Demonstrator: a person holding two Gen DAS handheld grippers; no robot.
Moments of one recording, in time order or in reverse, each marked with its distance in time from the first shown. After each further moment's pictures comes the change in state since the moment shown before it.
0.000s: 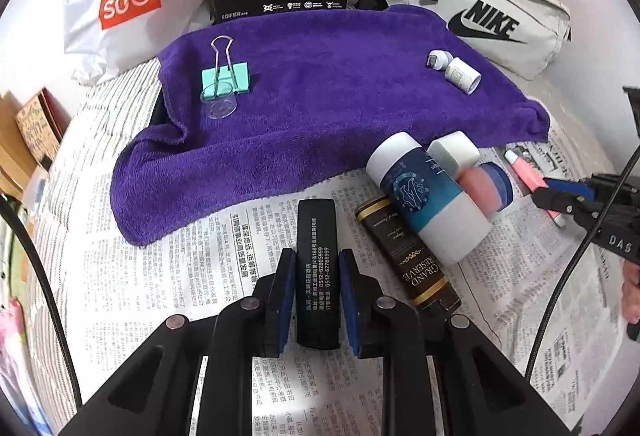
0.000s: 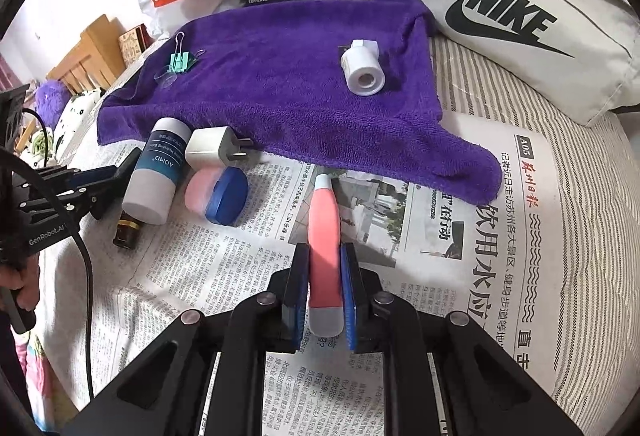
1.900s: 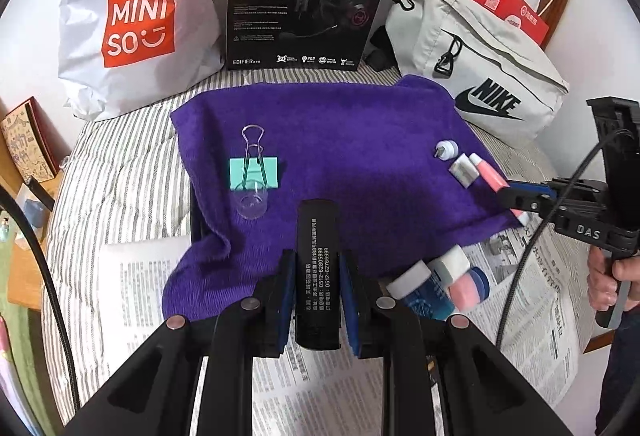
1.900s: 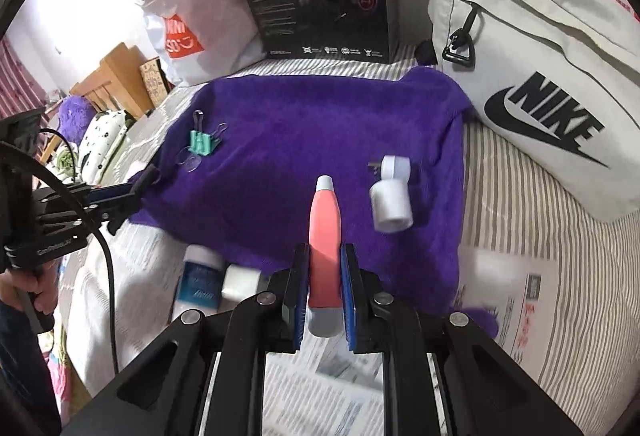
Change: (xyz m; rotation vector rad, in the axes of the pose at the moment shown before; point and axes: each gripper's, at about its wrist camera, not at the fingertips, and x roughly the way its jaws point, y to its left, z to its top) left arm -0.022 0.054 0.075 -0.066 -0.050 -0.115; right arm -0.004 0.004 0.103 -0.021 -0.026 0.104
